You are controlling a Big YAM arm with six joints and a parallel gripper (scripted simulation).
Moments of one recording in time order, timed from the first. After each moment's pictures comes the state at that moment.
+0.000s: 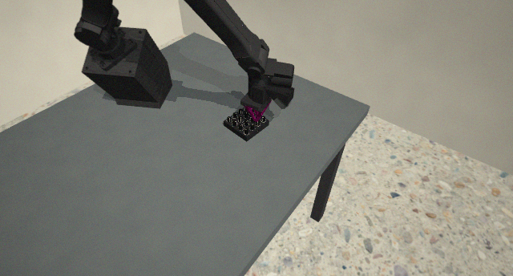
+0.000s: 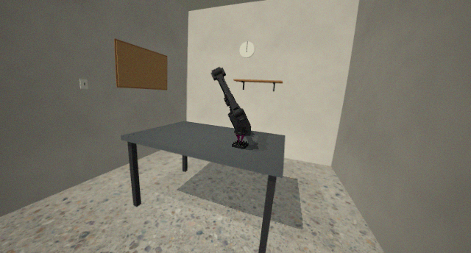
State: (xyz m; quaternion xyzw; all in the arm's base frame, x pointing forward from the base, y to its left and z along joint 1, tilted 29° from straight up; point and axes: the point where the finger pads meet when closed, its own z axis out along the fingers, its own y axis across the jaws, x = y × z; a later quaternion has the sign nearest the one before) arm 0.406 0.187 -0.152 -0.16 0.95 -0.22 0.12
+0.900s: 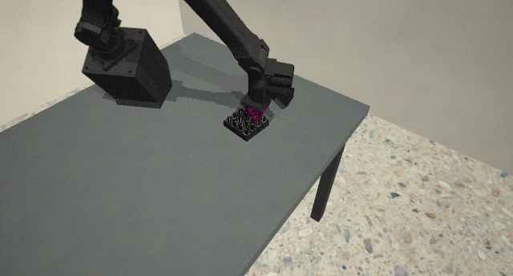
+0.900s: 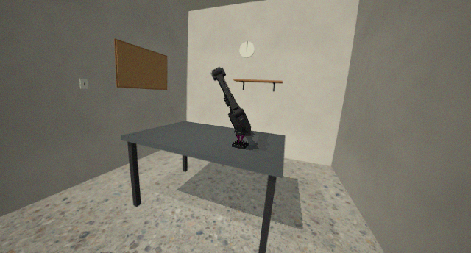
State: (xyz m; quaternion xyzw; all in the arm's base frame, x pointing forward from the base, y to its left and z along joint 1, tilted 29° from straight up) arm 0.406 0.187 -0.152 -0.16 0.95 -0.22 0.12
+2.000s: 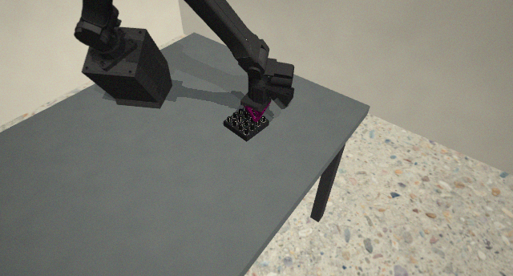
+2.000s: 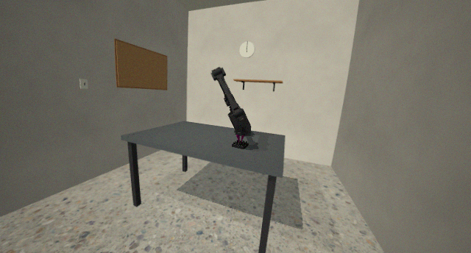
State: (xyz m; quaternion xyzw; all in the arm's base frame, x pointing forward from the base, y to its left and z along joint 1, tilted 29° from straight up) arm 0.406 0.187 -0.152 -0.16 0.95 -0.22 0.12
